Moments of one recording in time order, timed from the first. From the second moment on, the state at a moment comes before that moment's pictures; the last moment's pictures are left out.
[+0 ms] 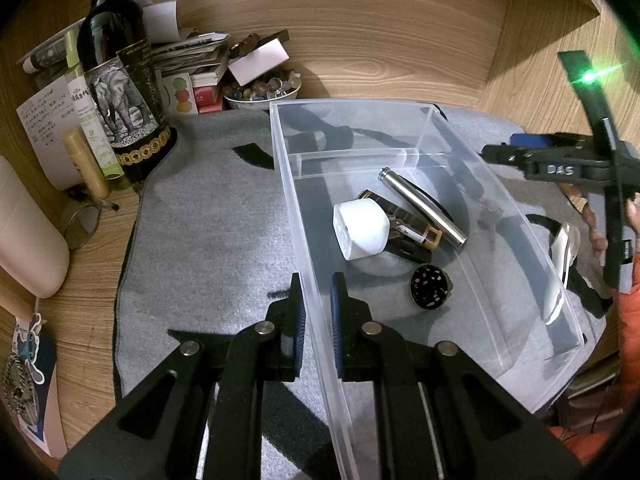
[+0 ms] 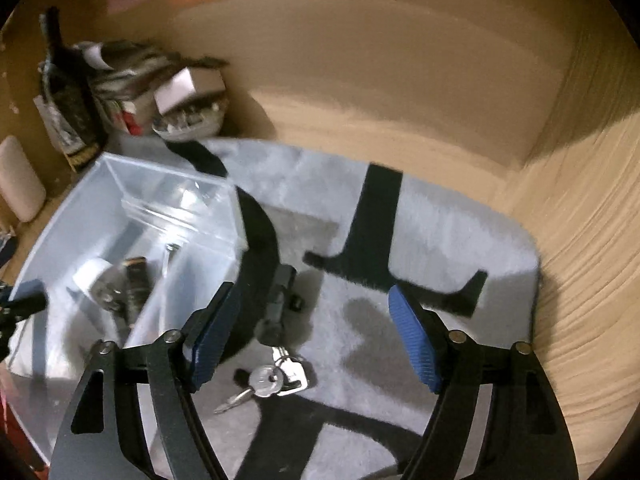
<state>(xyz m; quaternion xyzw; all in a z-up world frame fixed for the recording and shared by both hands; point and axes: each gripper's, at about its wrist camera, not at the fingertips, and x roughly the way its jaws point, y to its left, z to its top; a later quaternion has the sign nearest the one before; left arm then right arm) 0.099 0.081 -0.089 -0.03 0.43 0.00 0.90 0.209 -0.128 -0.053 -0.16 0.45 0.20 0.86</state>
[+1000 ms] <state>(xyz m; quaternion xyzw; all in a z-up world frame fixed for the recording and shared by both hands) 0.098 0.081 -0.090 -0.03 0.43 0.00 0.90 0.203 -0.123 -0.033 -0.15 0.44 0.23 0.85</state>
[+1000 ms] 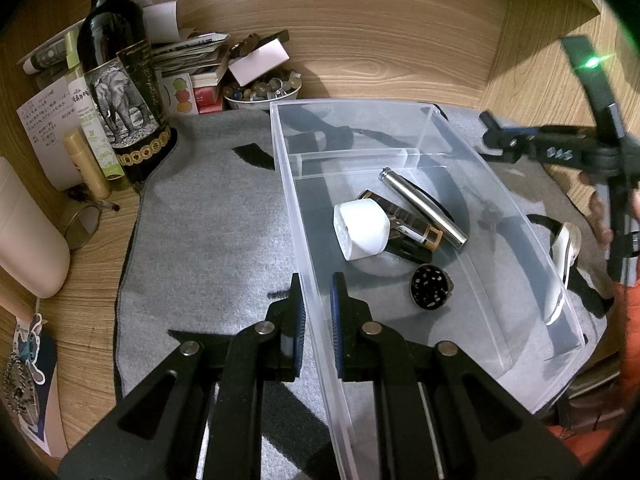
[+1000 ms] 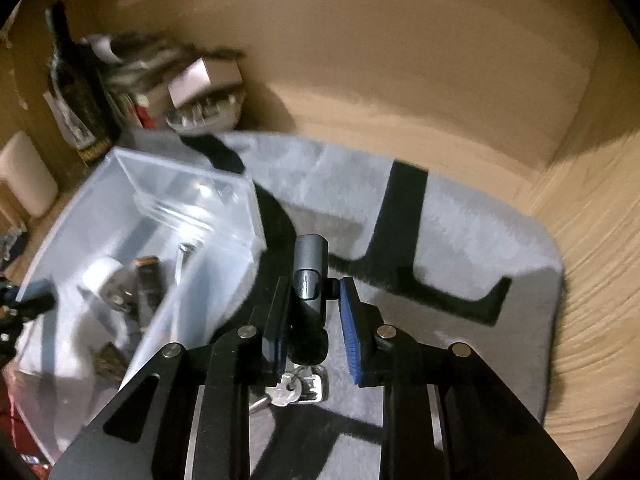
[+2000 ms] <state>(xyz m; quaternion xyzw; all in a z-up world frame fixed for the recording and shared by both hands) 0.097 0.082 -0.089 -0.03 0.43 0.00 0.90 0.123 -0.042 -0.049 -0.26 0.42 0.34 0.80</state>
